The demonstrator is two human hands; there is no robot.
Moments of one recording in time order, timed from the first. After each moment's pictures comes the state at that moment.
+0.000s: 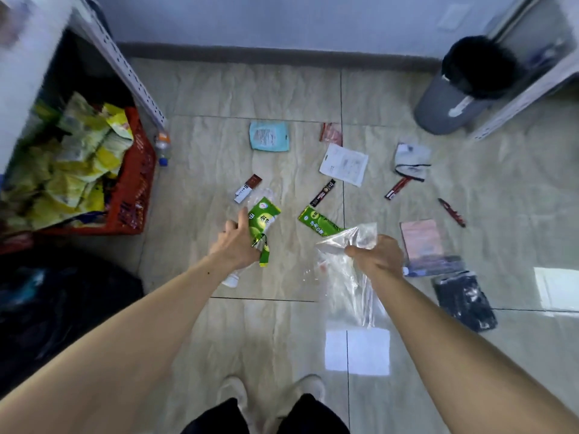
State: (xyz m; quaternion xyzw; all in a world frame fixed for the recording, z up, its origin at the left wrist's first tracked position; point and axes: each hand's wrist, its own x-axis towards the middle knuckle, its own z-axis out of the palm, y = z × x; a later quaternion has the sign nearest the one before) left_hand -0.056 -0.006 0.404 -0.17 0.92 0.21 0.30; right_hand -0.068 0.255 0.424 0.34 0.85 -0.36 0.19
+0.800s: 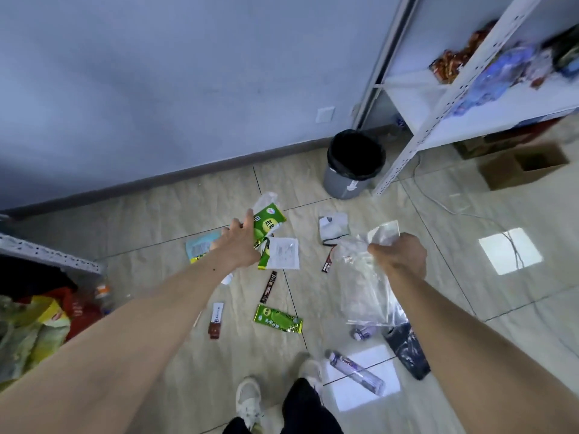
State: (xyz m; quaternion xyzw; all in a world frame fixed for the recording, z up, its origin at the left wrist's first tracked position) left_hand -0.397 0.158 0.624 0.04 0.95 0.07 0.30; right_hand -0.315 0.430 0.651 0.51 0.80 -0.31 0.06
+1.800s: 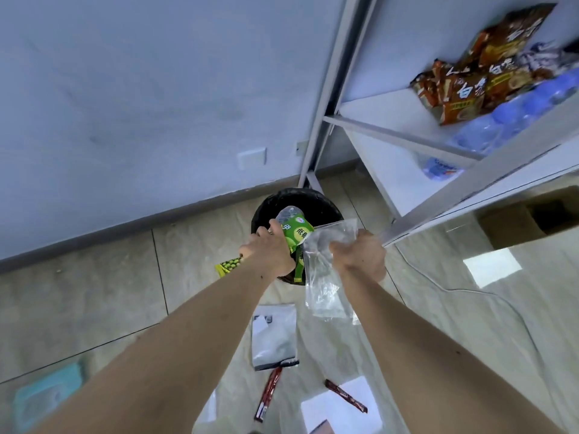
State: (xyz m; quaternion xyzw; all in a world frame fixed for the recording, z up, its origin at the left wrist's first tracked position) left_hand -0.804 0.579 0.387 0.07 0.93 0.05 0.36; right_hand -0.751 0.708 0.405 0.51 0.82 -0.26 0.04
